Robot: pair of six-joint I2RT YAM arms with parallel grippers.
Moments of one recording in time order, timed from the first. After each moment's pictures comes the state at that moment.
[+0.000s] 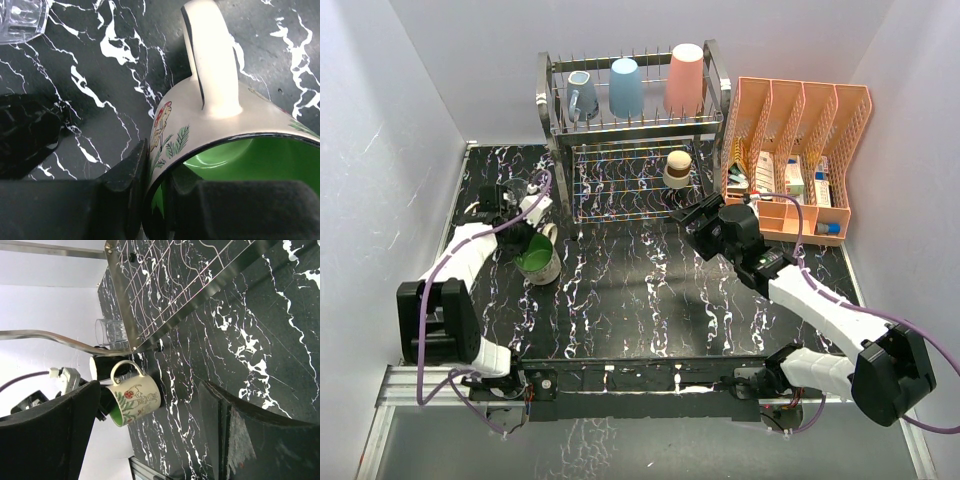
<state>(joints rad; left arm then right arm) 0.03 1.43 0.96 -0.60 0.22 0.66 0.54 1.13 0.75 -0.05 0.09 1.28</state>
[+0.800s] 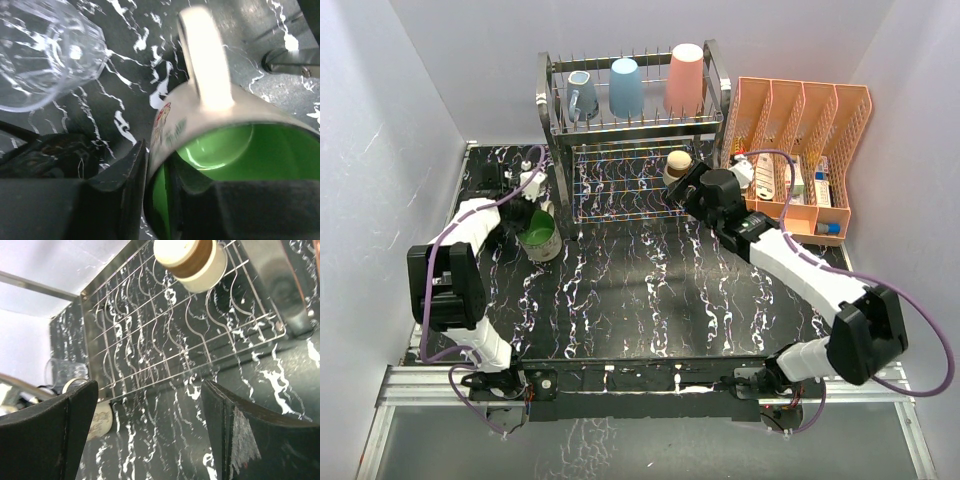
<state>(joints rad) 0.04 1.68 1.18 -0.52 0.19 0.54 0.54 1.34 1.04 -0.15 0.30 0.96</state>
